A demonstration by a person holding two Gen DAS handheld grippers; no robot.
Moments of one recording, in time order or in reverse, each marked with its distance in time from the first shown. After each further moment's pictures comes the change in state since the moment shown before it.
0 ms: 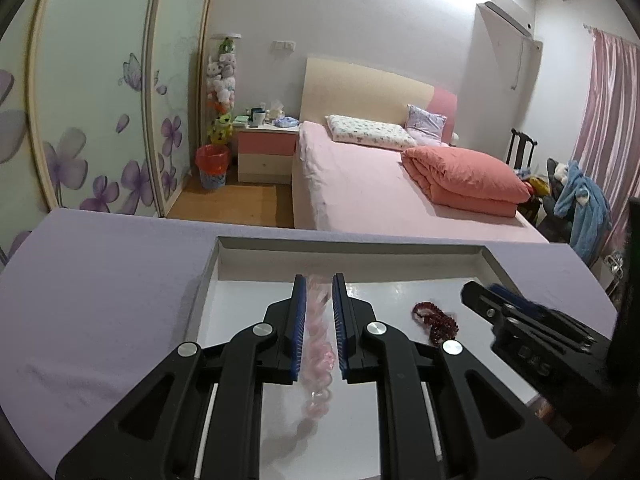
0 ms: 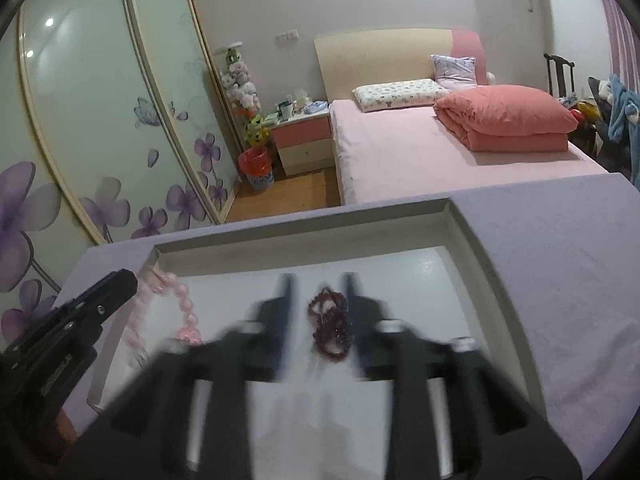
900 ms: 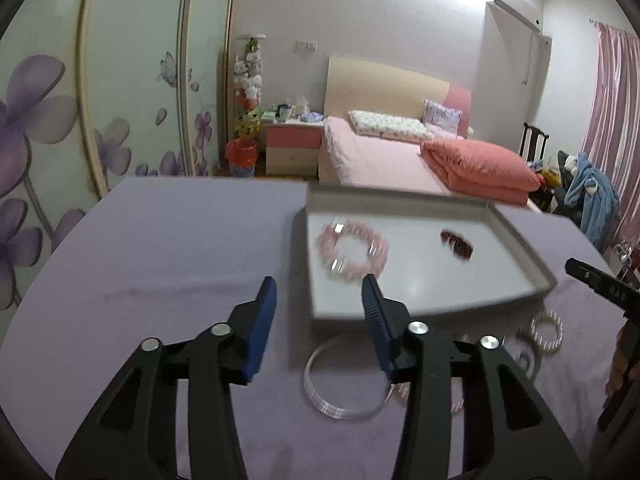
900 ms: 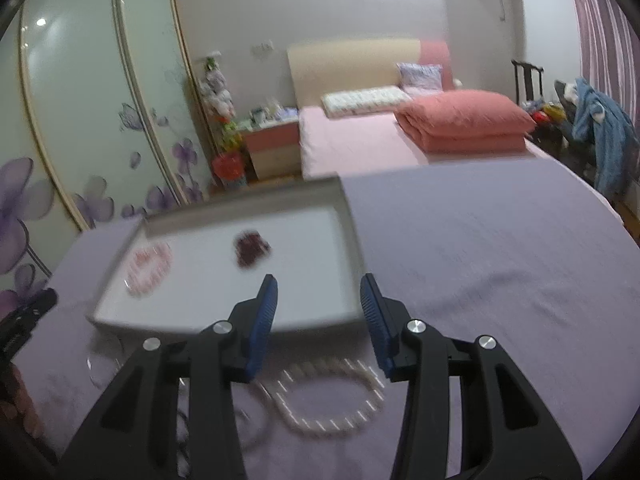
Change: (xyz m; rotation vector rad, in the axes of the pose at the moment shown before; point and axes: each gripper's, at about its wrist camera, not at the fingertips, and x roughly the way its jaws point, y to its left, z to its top) left arm -0.096 0.060 -0.054 0.012 0.034 0.082; right arm -0.108 -0.076 -0.056 0.005 0.058 -0.104
